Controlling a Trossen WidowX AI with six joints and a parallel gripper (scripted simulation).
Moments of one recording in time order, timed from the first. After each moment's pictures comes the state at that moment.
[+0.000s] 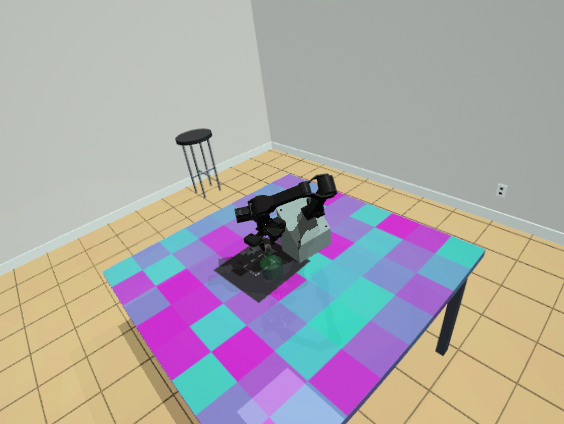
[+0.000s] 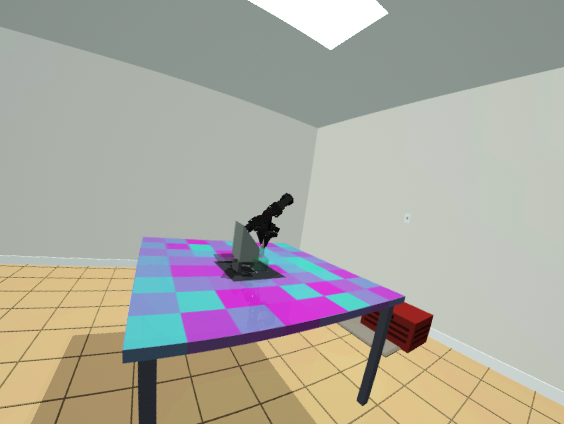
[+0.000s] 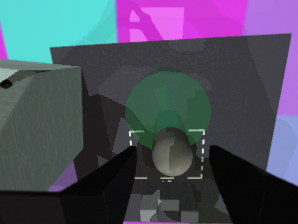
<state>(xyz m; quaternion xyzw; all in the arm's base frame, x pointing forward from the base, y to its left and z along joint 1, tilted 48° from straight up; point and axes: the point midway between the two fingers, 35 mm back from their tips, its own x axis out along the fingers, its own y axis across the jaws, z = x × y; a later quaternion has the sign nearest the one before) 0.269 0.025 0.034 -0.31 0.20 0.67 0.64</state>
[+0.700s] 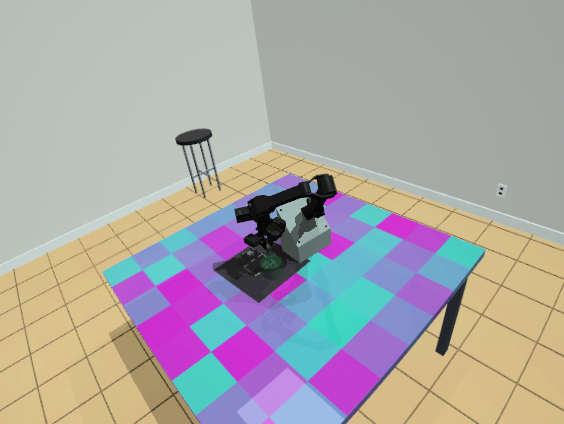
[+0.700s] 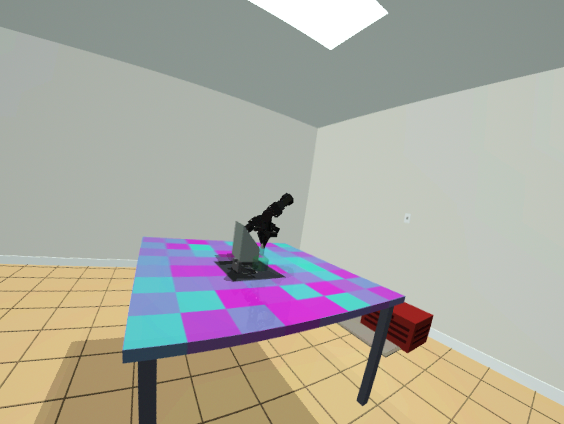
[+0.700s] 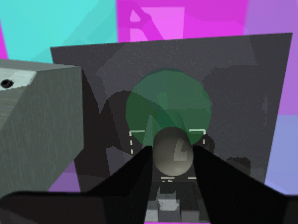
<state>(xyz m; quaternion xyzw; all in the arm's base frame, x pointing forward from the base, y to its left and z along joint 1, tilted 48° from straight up) 0.268 0.025 0.033 -0.31 0.20 0.67 0.64</state>
